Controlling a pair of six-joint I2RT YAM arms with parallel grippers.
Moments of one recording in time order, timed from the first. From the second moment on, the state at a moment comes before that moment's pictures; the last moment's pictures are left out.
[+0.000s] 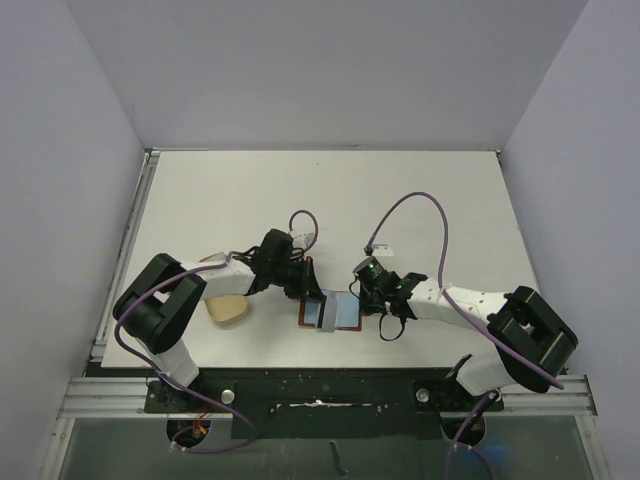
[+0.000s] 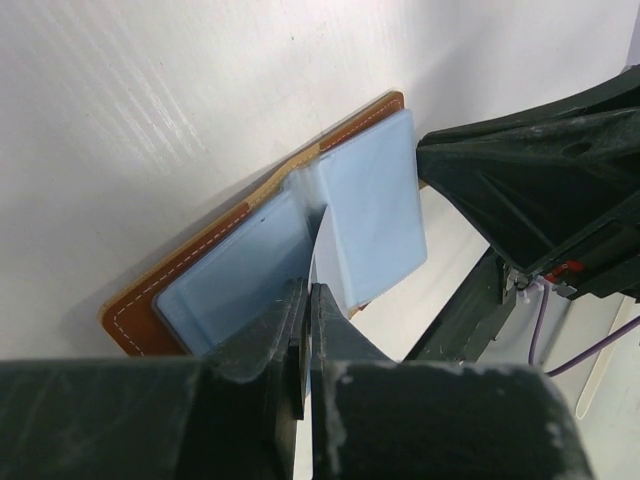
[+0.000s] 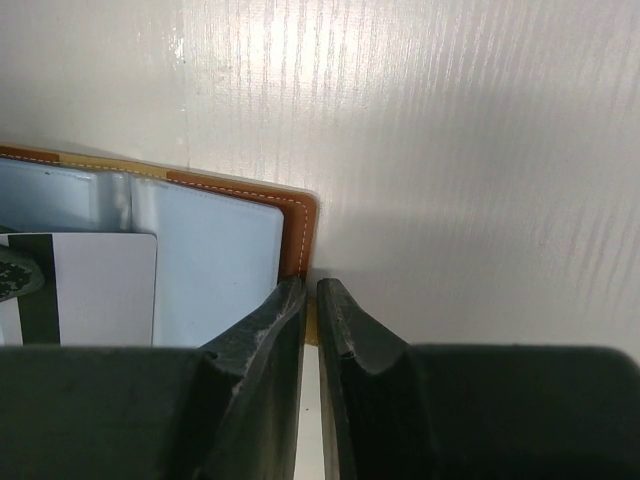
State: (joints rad) left arm -0.64 1.71 0.79 0.06 0.55 -0.65; right arm 0.79 1.42 0.67 -0.30 0.24 0.71
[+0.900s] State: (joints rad) left arm -0.64 1.71 0.79 0.13 0.55 -0.69; right arm 0.79 1.31 0.73 -0.36 0.23 0.72
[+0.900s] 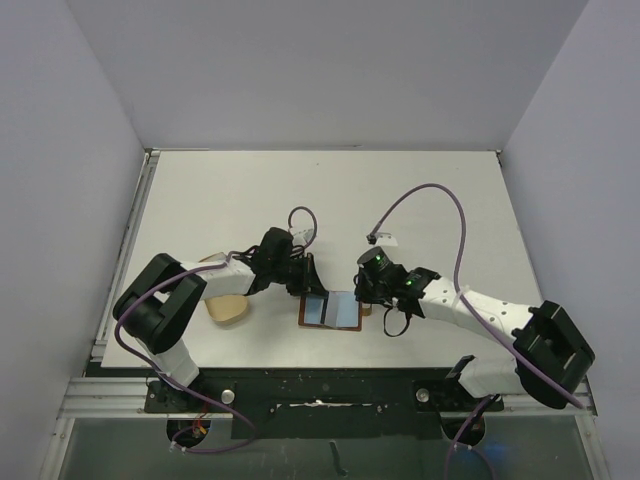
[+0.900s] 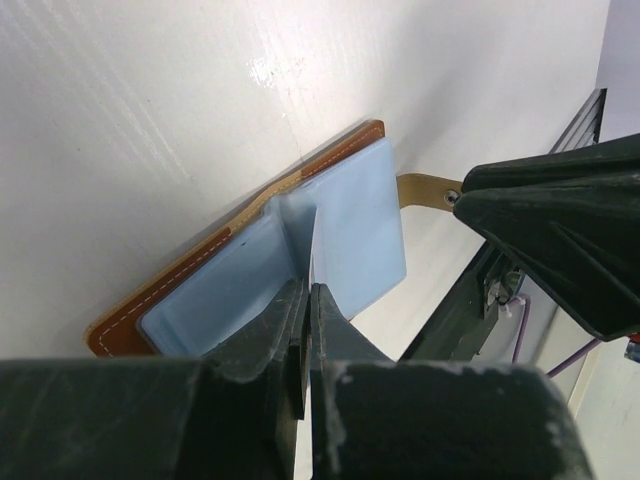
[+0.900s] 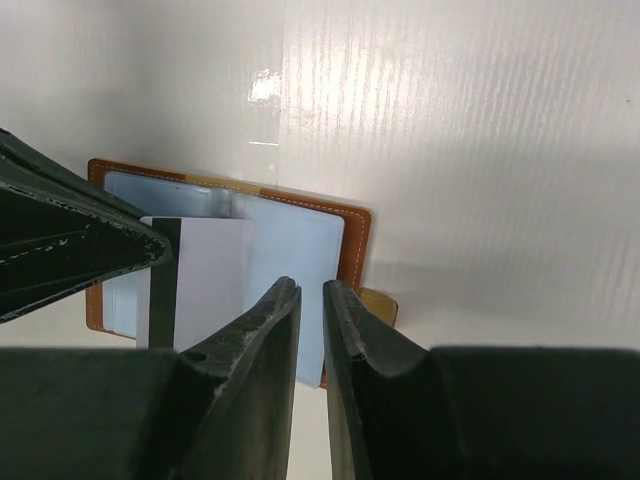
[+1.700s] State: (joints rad) left arm -0.64 1.71 0.70 0.27 0.50 -0.76; right arm 0.81 1.45 0.69 -0.29 0.21 0.77
